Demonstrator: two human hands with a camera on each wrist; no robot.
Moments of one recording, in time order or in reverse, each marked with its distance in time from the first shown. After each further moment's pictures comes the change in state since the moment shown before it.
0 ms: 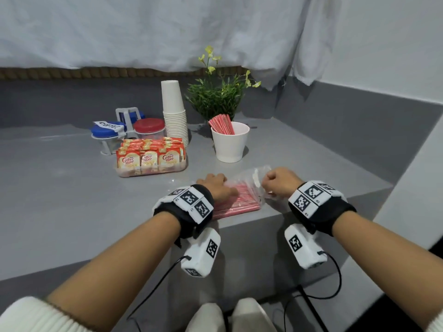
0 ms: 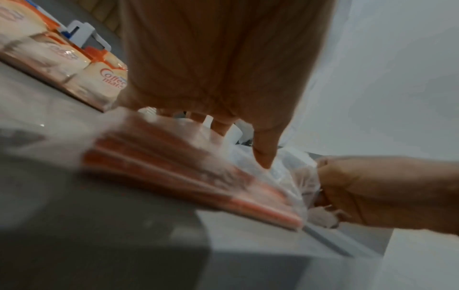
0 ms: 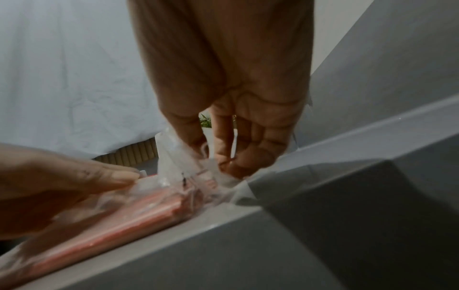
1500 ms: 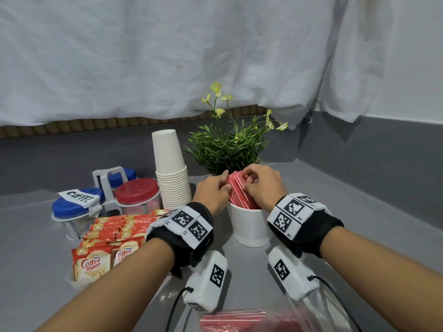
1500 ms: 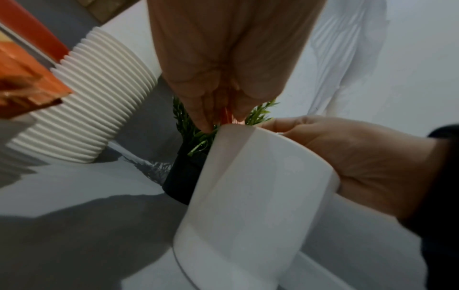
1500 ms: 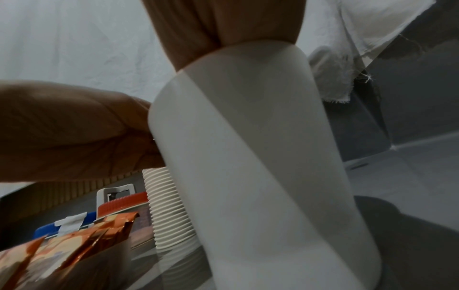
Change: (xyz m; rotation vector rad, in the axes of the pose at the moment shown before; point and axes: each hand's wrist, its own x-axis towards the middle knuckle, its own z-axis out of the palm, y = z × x) left_hand 0.183 -0.015 -0.096 -0.314 0.450 0.244; right_hand 0.195 -0.093 0.007 0.132 0.384 -0.354
